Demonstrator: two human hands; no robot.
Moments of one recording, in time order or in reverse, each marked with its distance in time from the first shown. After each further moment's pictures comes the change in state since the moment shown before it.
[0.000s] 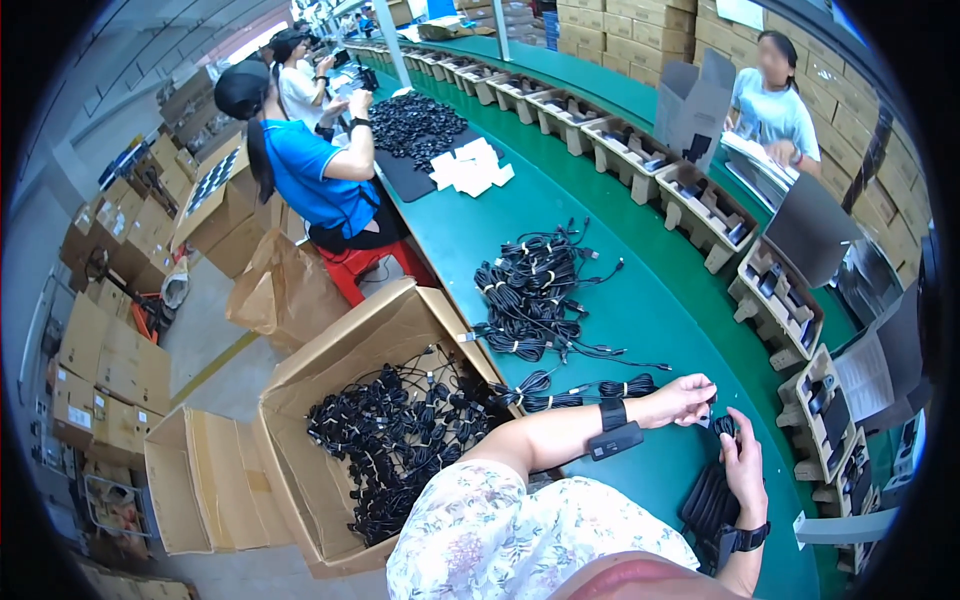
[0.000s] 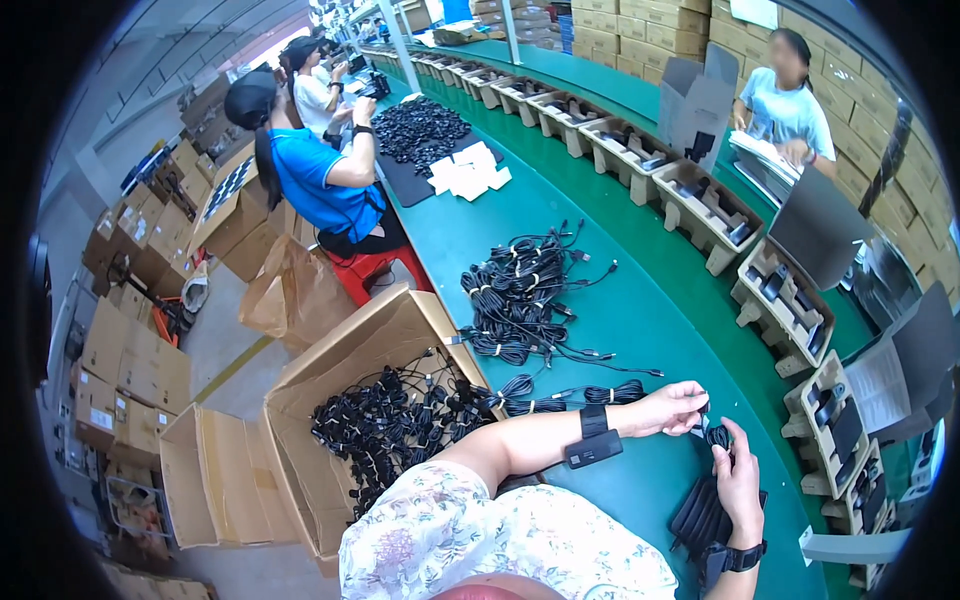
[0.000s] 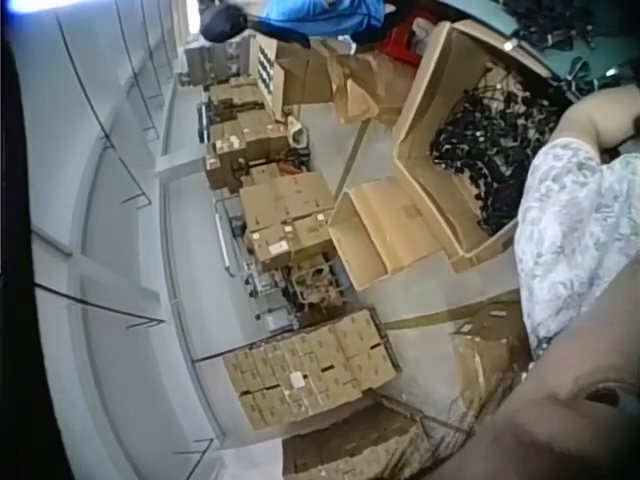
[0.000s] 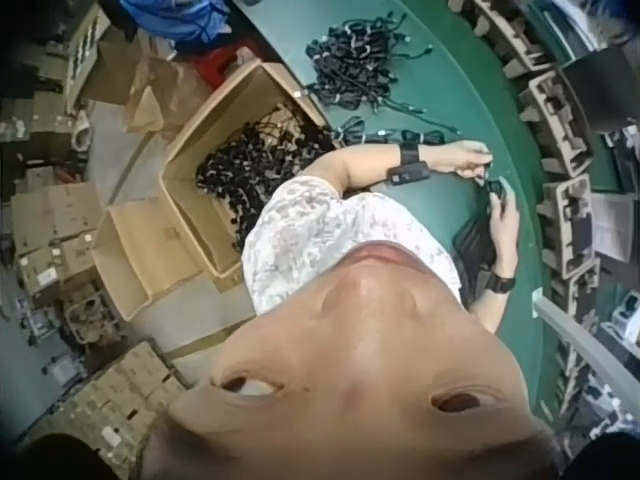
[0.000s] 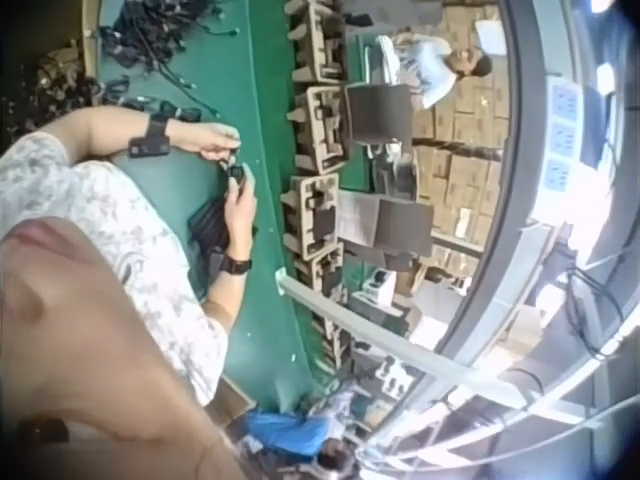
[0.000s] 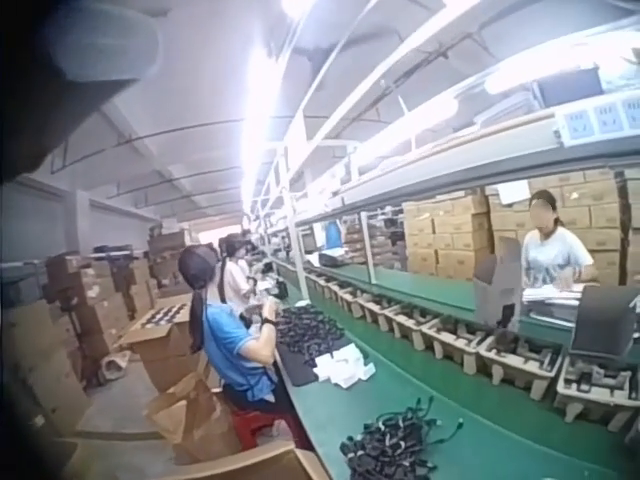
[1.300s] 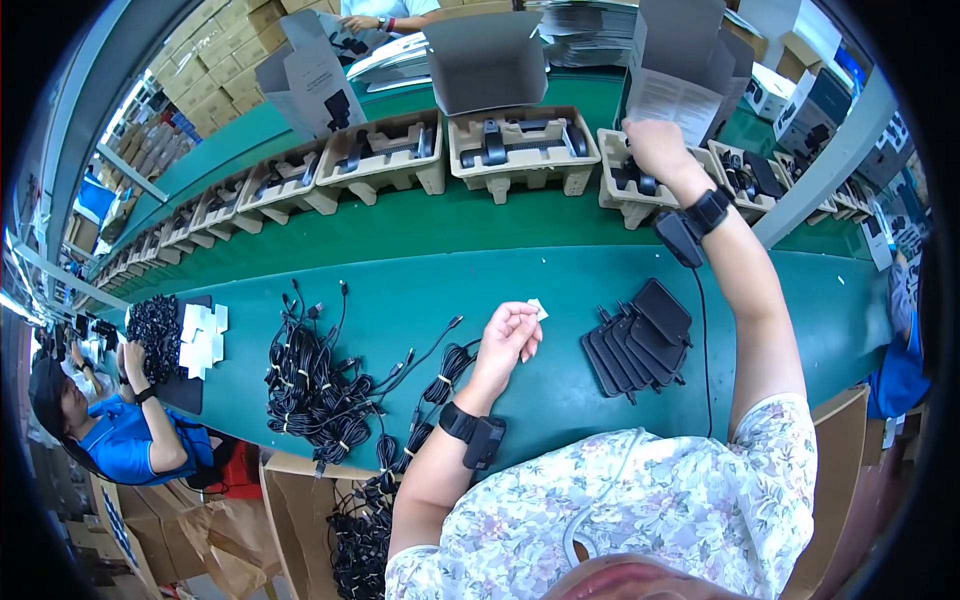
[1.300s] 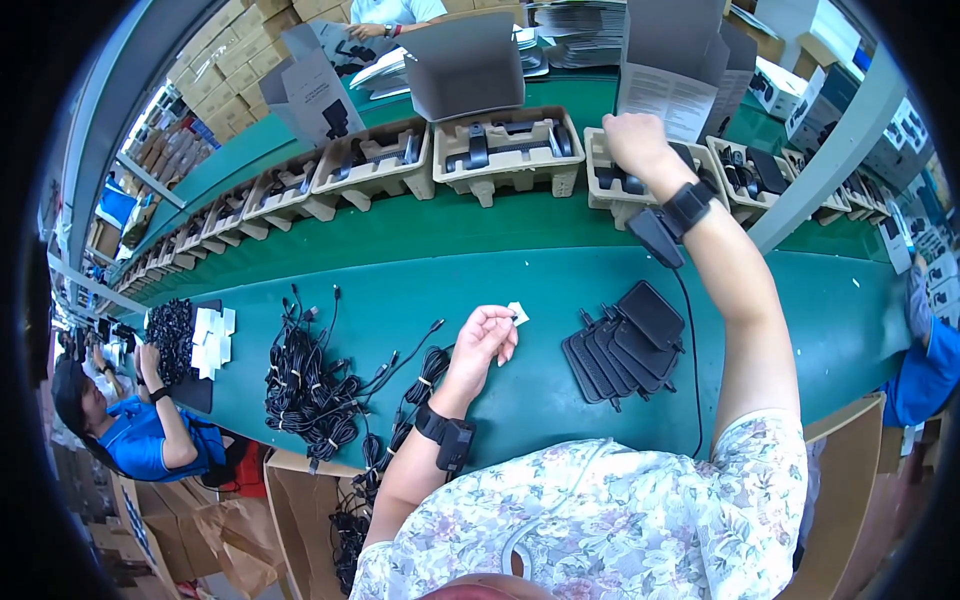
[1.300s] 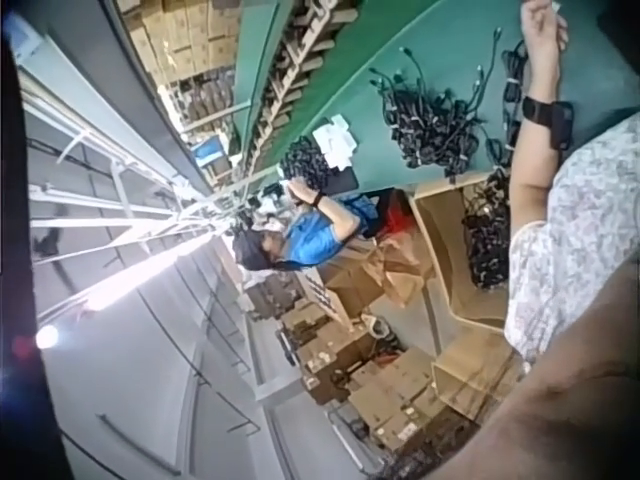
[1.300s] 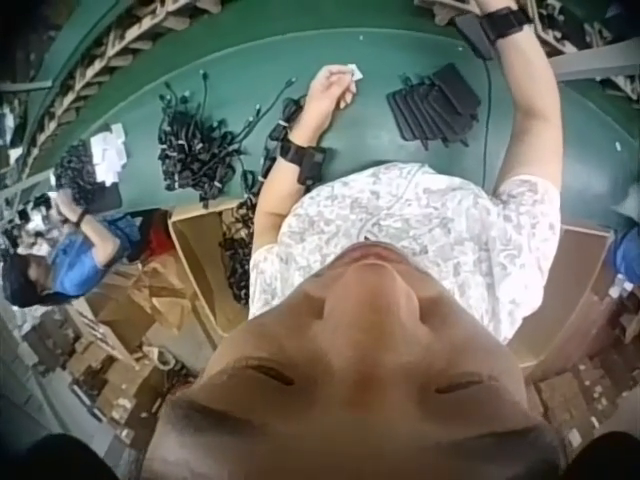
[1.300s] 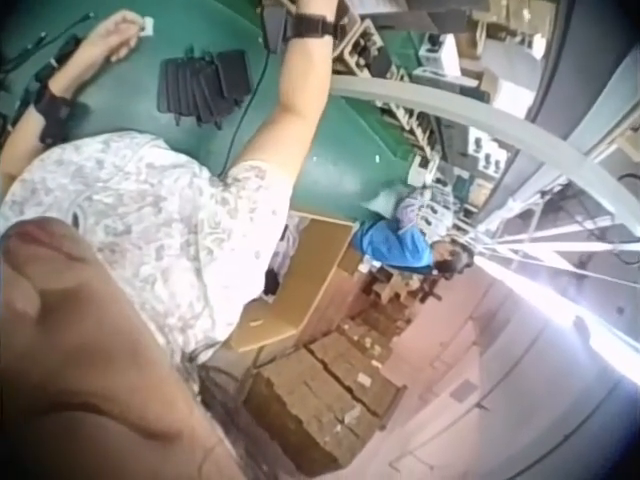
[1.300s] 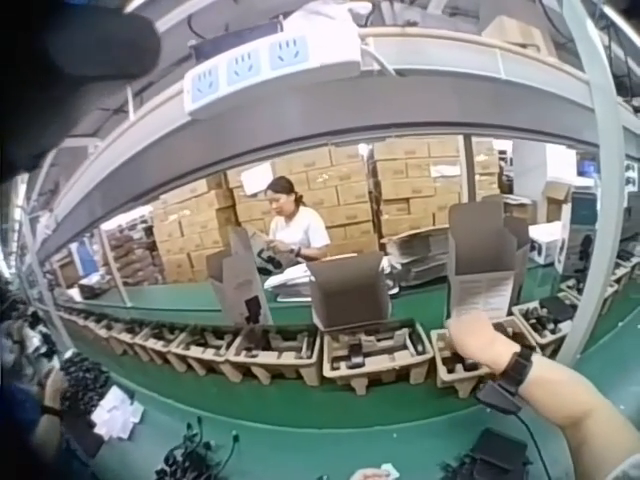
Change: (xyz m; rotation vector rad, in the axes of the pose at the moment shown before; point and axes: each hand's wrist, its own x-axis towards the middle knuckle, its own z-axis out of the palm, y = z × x) left_hand -0.007 0.003 0.028 0.448 0.072 -0.068; right_hand 0.068 0.058 -0.180 -1.164 0.435 0.330
